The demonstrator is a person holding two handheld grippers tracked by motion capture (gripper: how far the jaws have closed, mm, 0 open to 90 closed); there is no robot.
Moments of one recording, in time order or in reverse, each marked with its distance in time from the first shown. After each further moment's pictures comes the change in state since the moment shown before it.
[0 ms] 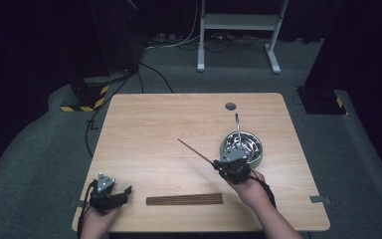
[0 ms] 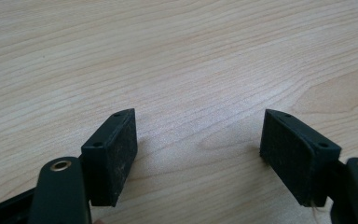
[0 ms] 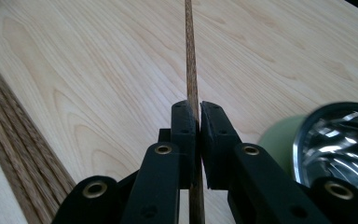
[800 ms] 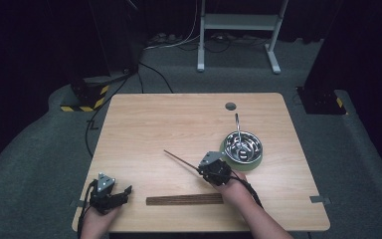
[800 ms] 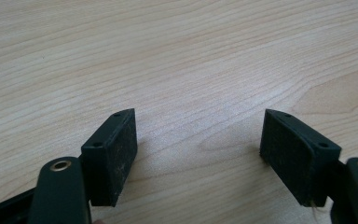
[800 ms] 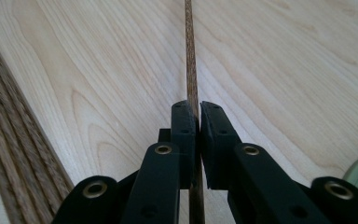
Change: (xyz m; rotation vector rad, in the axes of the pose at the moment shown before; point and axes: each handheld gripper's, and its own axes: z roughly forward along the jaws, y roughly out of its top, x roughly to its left) left arm 0.000 0.000 0.001 -0.001 0.000 -0.001; right arm 0.027 0.012 0.051 0.082 0.092 -0.042
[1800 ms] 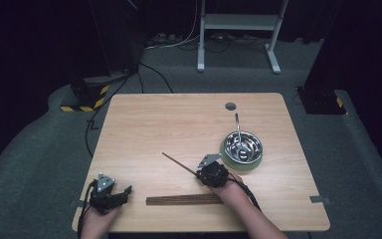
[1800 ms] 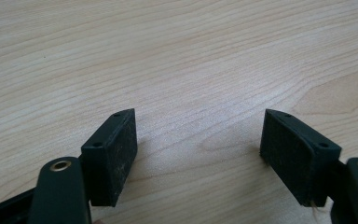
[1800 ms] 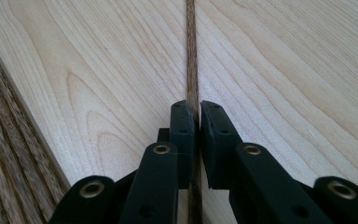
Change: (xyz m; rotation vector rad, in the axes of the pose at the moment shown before) left arm 0.001 0.000 0.000 0.004 0.002 0.009; right arm 0.001 -0.011 0.024 0.054 0.056 0.041
